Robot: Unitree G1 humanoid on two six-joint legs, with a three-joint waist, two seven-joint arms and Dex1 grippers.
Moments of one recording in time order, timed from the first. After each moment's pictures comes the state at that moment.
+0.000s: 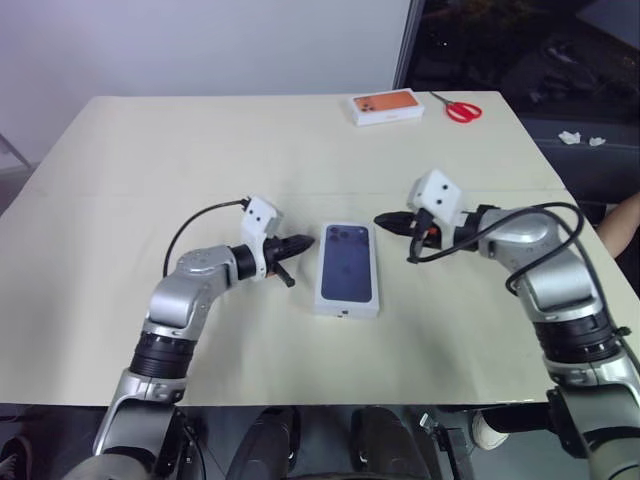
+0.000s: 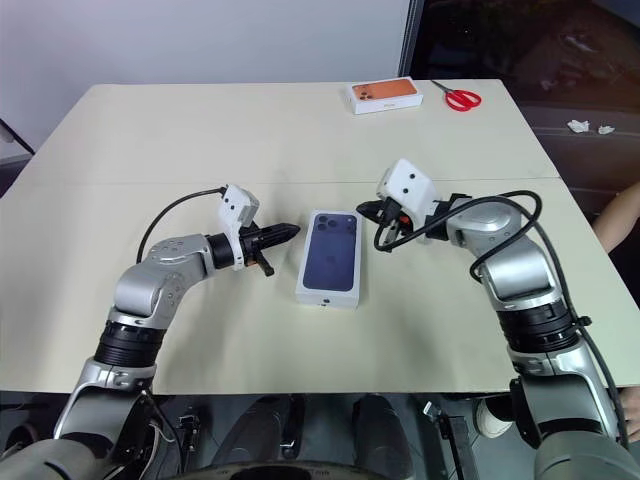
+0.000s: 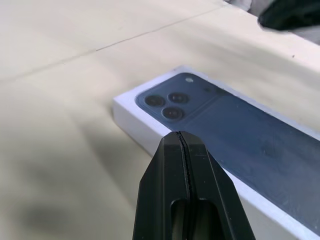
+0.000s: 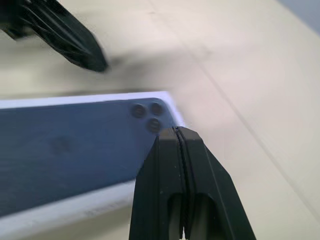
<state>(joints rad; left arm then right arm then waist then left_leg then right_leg) -0.50 0.32 -0.07 0.01 -0.35 0.63 -0.75 -0.57 -0.64 0.12 -0.13 0.18 0.54 0.93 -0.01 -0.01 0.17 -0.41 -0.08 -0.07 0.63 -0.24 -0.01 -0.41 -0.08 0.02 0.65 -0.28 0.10</state>
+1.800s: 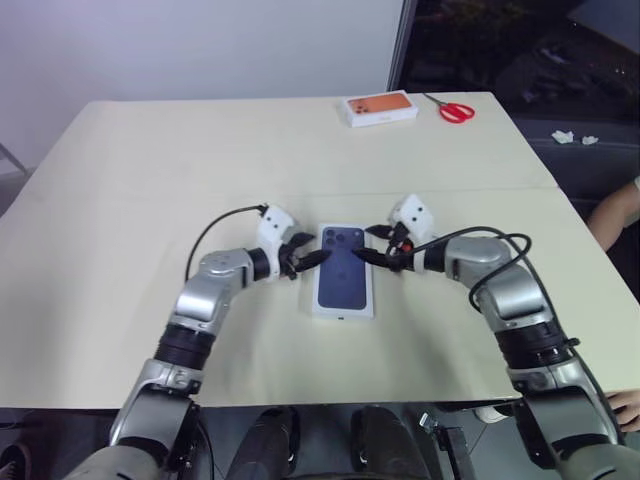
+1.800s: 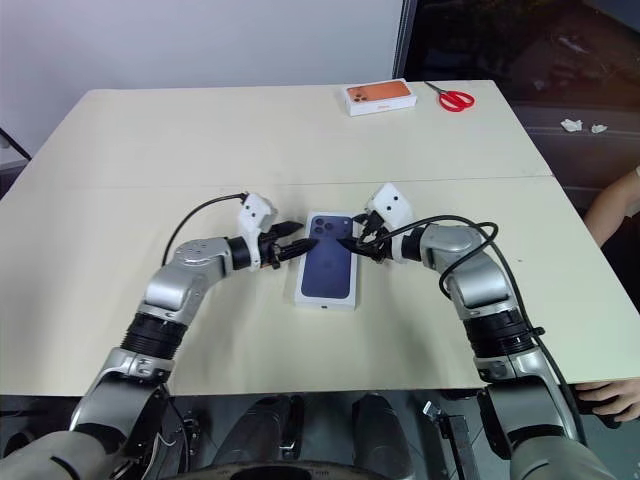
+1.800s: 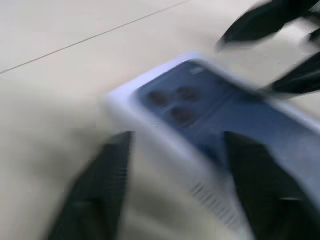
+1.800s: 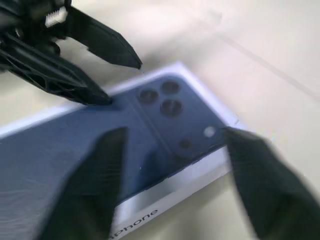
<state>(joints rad) -0.53 0.35 -0.08 0.18 -0.28 0.45 -0.78 -0.54 -0.53 0.10 -0.01 0.24 0.55 0.88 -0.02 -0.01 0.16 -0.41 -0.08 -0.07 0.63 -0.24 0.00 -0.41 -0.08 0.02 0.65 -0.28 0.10</state>
